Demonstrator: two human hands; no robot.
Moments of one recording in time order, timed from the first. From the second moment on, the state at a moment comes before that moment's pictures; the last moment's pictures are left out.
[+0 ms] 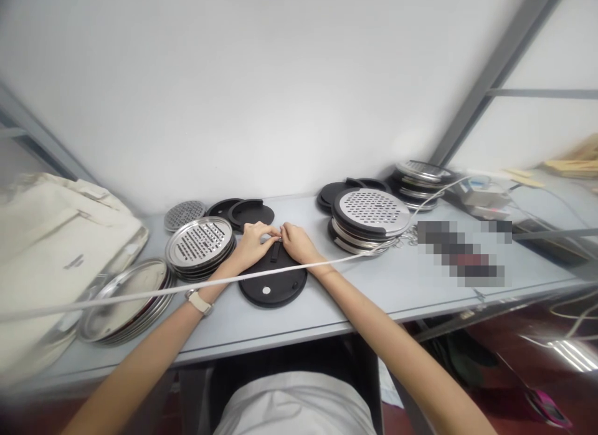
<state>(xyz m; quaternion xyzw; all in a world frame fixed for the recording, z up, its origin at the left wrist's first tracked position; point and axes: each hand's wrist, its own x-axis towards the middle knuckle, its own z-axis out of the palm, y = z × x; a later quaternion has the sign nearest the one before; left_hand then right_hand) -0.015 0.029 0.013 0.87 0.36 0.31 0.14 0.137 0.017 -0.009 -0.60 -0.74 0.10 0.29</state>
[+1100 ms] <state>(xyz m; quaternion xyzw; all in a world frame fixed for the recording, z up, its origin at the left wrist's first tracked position) -0.031 0.030 0.034 0.89 0.34 0.26 0.15 0.136 0.012 0.001 -0.58 -0.76 0.08 0.29</state>
